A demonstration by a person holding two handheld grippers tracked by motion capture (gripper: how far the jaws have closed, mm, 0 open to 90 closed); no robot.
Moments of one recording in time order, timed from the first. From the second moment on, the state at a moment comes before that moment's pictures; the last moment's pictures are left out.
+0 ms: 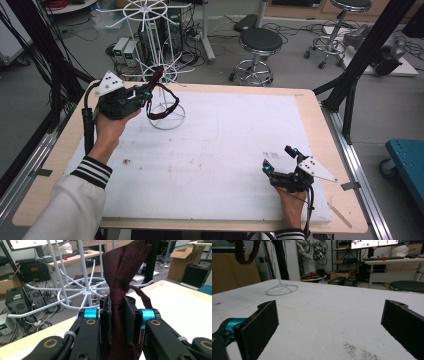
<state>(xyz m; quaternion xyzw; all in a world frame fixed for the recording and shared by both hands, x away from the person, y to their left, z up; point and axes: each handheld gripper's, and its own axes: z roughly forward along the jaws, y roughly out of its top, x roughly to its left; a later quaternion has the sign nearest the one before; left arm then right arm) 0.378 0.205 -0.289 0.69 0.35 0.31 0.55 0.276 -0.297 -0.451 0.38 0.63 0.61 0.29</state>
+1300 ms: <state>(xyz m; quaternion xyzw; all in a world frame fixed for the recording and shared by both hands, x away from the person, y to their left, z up) 0.384 0.200 -0.294 0.70 0.36 0.33 0.51 0.276 -0.297 -0.451 0.38 0.63 0.61 0.29</state>
